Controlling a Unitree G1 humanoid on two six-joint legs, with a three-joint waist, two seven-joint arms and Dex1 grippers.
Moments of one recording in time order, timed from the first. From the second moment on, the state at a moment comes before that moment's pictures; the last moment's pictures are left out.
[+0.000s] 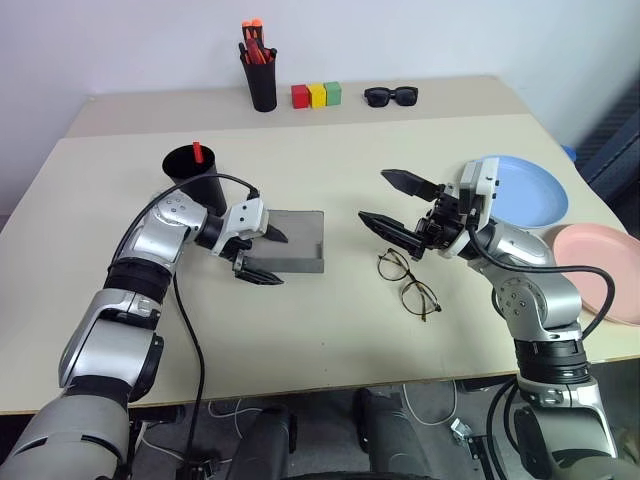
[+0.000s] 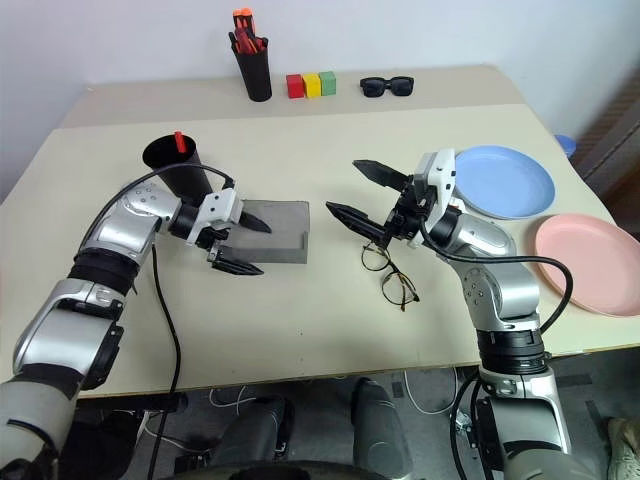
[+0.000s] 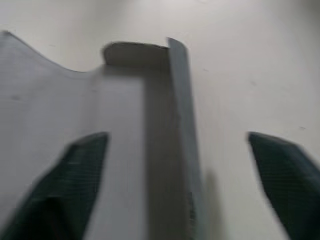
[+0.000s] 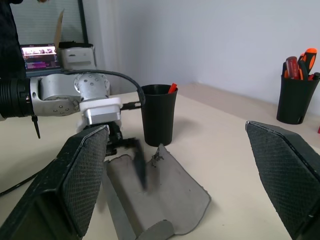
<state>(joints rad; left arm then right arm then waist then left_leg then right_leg) -0.90 0.57 -0.23 0.71 -0.04 -0.09 -1.53 -0.47 -0.45 -0.08 -0.12 0.57 0.32 0.93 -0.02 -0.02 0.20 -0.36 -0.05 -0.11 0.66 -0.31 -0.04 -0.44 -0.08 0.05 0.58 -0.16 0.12</state>
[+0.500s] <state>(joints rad) -0.44 0.74 0.13 0.04 -0.45 0.33 -1.46 -0.31 -0.79 -0.11 -0.44 0.59 0.84 0.75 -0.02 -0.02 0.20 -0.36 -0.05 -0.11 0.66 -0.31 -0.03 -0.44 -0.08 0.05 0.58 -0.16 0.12</state>
